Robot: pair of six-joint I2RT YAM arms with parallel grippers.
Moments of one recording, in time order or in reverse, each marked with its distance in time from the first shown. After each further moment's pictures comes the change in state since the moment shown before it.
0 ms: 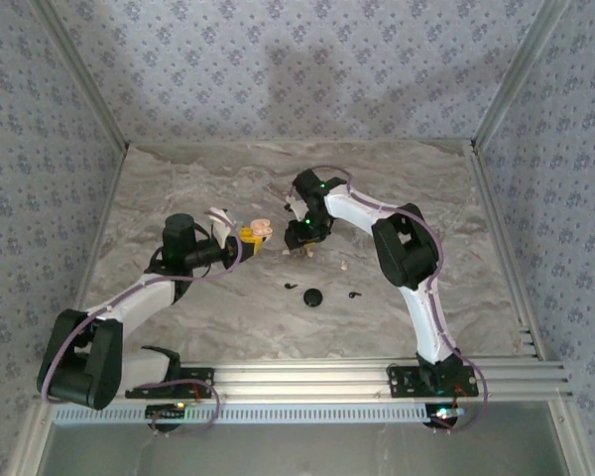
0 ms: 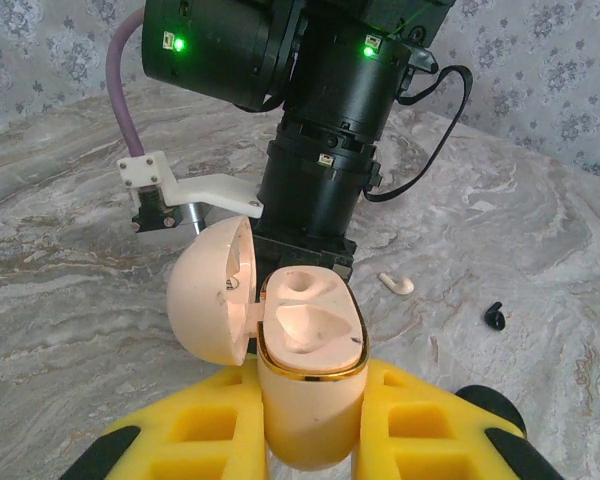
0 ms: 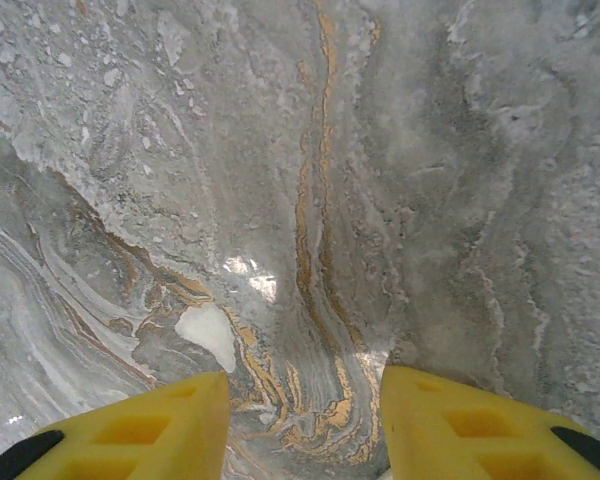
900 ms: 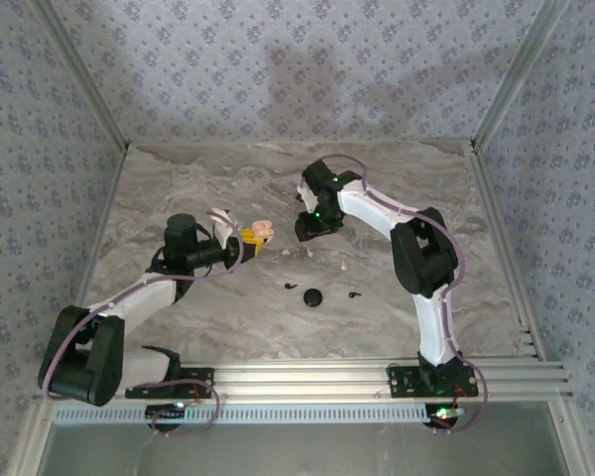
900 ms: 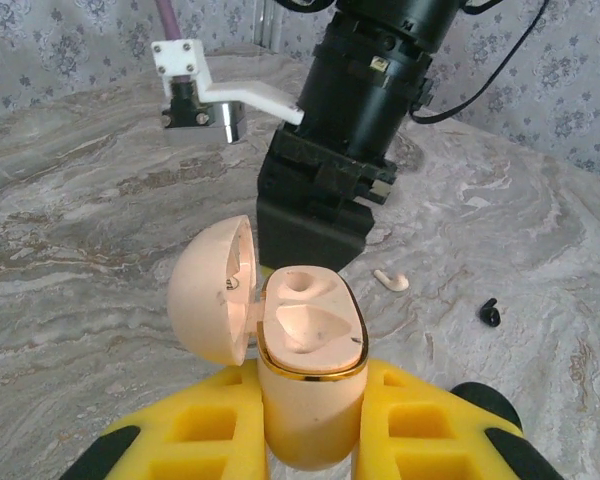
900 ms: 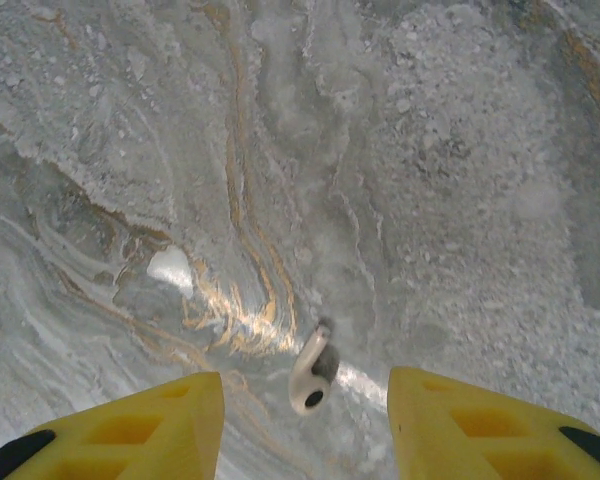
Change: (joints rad) left arm -0.006 0.019 0.000 0.011 0.007 -0.001; right arm -0.024 -0.136 -0.058 -0.025 0.123 0.024
